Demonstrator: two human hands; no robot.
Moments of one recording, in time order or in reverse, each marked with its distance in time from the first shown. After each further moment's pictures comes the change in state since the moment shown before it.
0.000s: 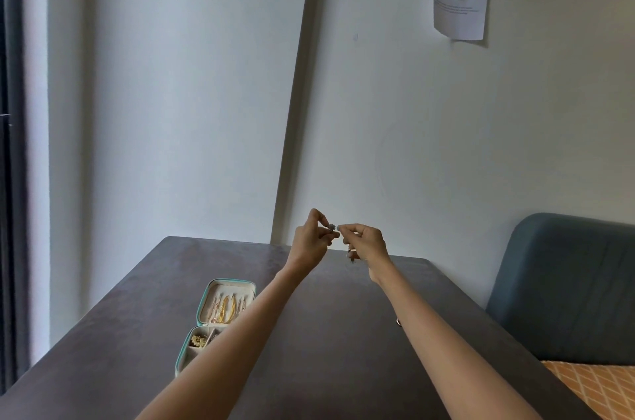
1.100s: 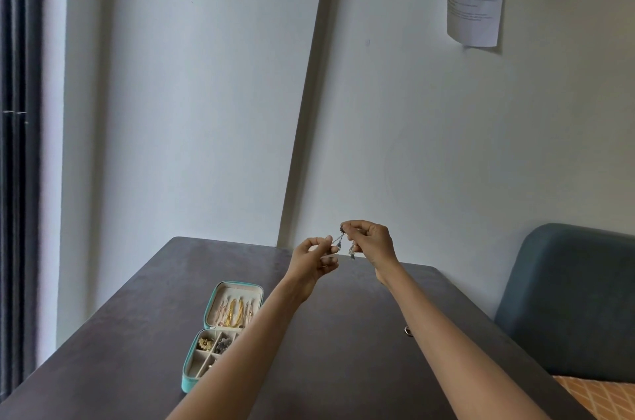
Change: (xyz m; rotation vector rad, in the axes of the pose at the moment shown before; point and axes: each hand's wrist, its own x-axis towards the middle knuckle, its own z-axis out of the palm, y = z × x) left_hand -0.012 -0.023 -0.004 -0.829 -0.023 -0.438; right_hand 0.006 -0.010 0.006 -0.002 -0.047 -0.136
